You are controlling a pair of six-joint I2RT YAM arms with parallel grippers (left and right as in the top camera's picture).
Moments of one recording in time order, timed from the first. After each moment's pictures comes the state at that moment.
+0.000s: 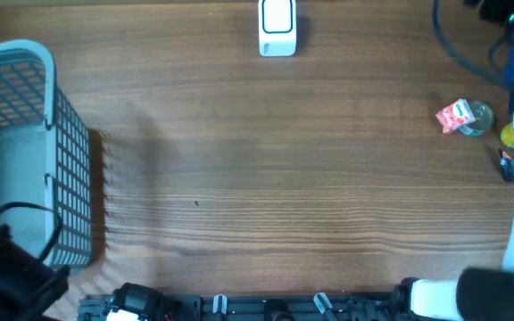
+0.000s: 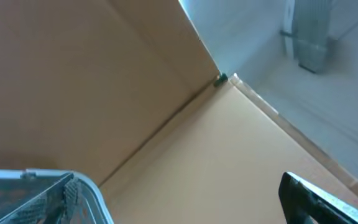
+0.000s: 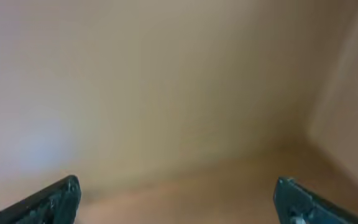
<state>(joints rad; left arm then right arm) -0.29 0.68 1.28 0.03 -1.19 -0.27 -0.20 1.54 1.69 -0.35 0.03 0.12</state>
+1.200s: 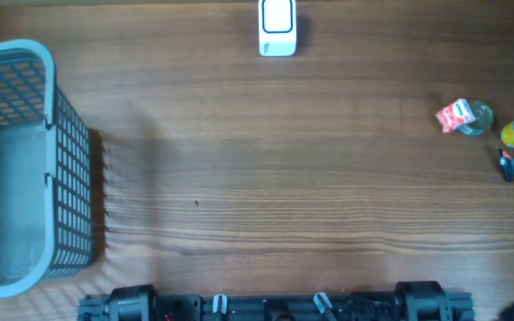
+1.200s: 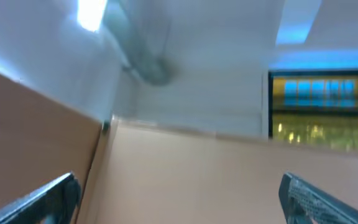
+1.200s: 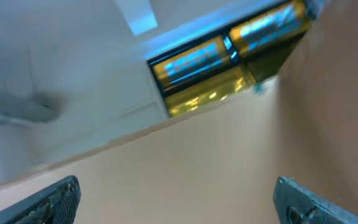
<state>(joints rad) 0.10 0.01 1.12 -0.32 -0.18 -0.03 0.02 0.01 0.93 -0.25 0.18 0.40</state>
